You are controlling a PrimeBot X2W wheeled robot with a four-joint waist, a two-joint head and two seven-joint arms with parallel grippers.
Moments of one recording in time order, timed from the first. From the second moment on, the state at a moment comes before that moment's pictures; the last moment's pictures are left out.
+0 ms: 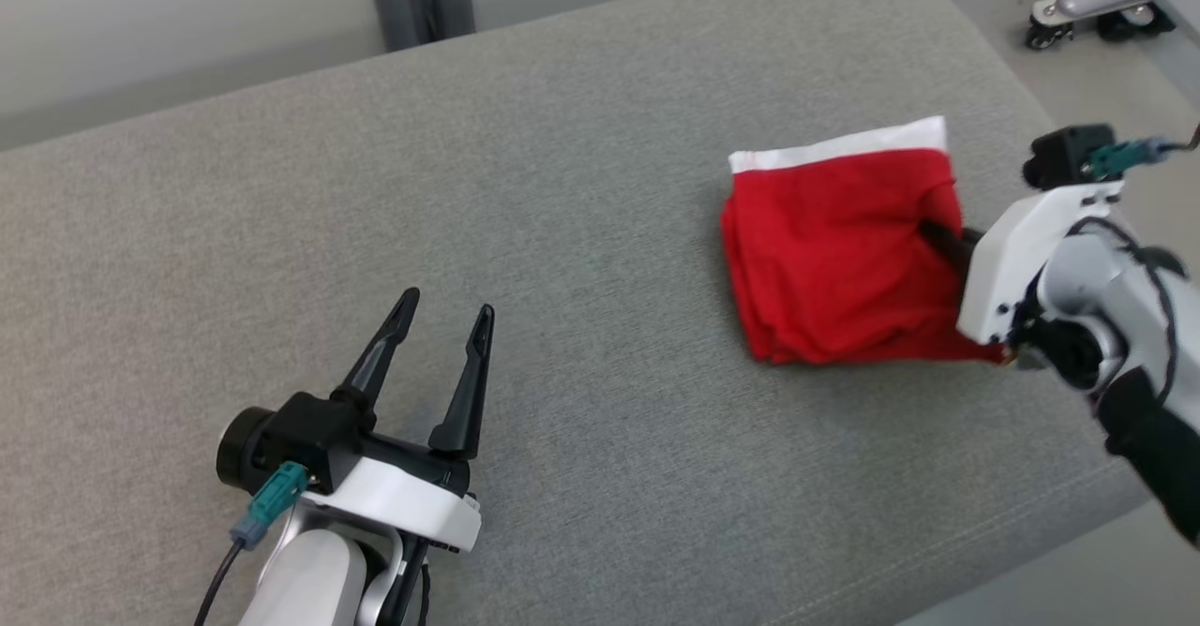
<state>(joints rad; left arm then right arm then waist) -0.21 0.08 -0.26 0.21 -0.26 -0.07 -0.26 -0.91 -0.38 0.85 0.88 1.04 0.13 0.21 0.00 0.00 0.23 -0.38</state>
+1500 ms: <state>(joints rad) -0.26 0.11 -0.27 0.21 -0.28 -0.05 -0.25 -1.32 -0.42 1.00 1.25 0.80 0.13 0.08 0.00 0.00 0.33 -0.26</state>
